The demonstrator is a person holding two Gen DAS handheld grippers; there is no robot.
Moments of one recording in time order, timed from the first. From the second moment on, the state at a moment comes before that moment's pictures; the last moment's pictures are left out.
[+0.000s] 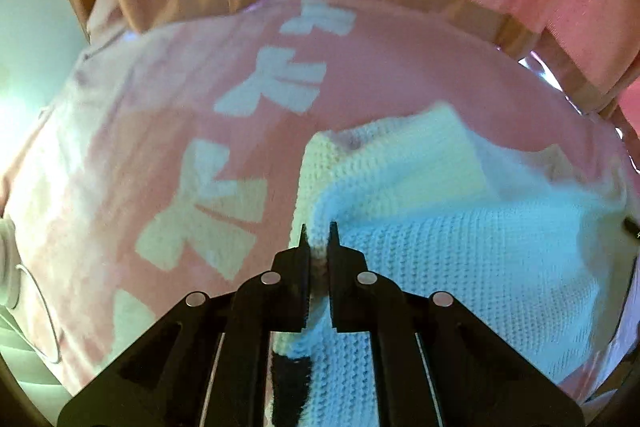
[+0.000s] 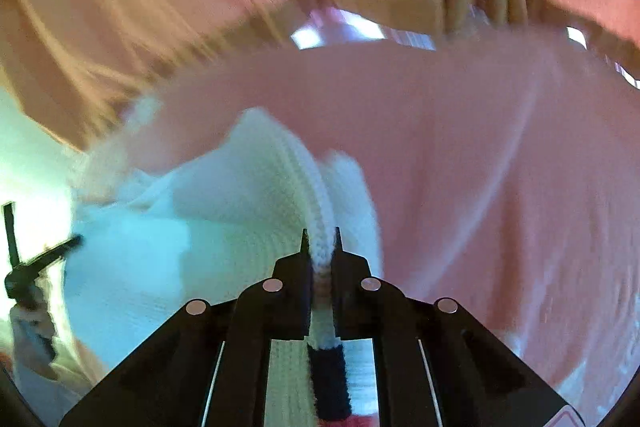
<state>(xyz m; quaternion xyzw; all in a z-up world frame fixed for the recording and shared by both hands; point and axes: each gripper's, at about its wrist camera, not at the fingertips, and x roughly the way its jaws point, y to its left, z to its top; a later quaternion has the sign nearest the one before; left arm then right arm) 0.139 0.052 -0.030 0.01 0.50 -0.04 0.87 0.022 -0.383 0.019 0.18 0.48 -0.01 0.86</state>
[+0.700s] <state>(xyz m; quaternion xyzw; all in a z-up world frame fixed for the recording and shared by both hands) 0.194 0.009 -0.048 0.03 0.51 -0.01 0.86 0.082 -0.348 -0.024 0.08 0.54 -0.06 0.83</state>
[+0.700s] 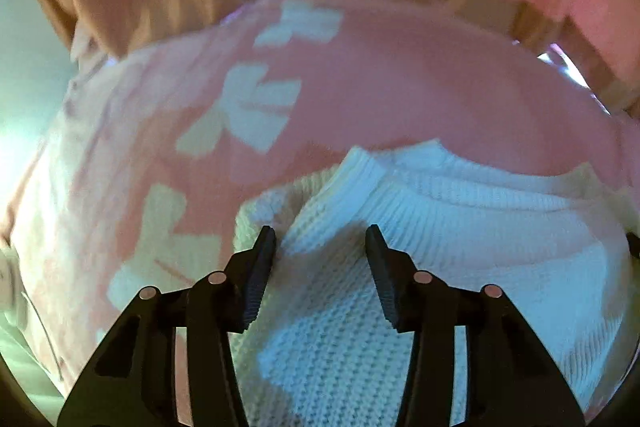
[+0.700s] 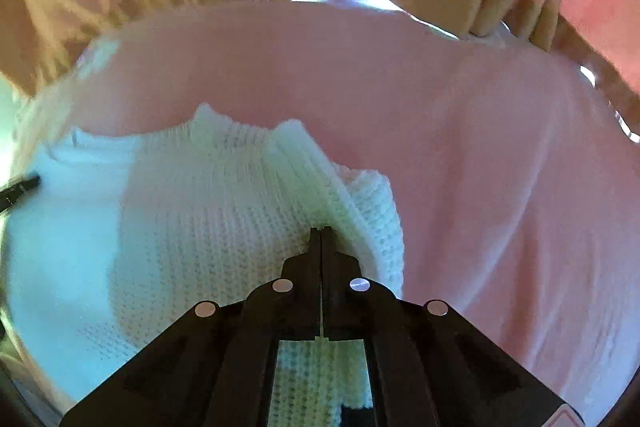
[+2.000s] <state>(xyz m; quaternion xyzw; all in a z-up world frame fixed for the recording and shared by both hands) -0.010 0.085 -0.028 -0.03 0.54 -0.02 0.84 -0.160 -0.366 0.002 0.12 0.54 -0.10 0.83</state>
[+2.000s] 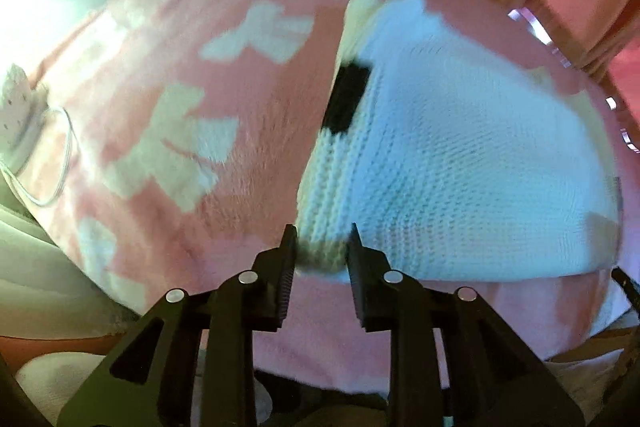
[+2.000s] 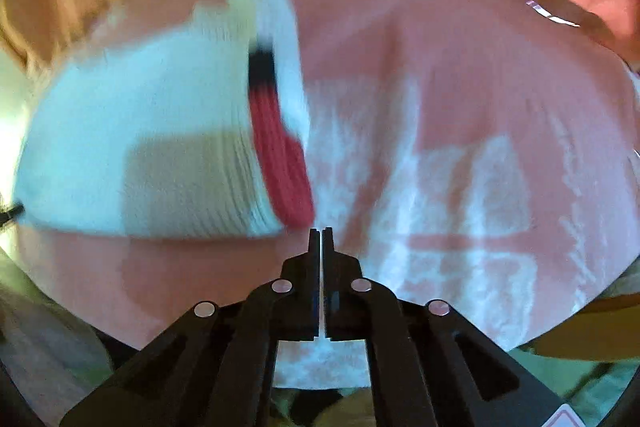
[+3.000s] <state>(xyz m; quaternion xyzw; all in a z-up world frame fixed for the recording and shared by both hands) 0.146 -0.022 -0.040 0.09 0.49 -0.03 0.87 0.061 -0.342 -0.010 0.07 0.54 -0.05 0.84</state>
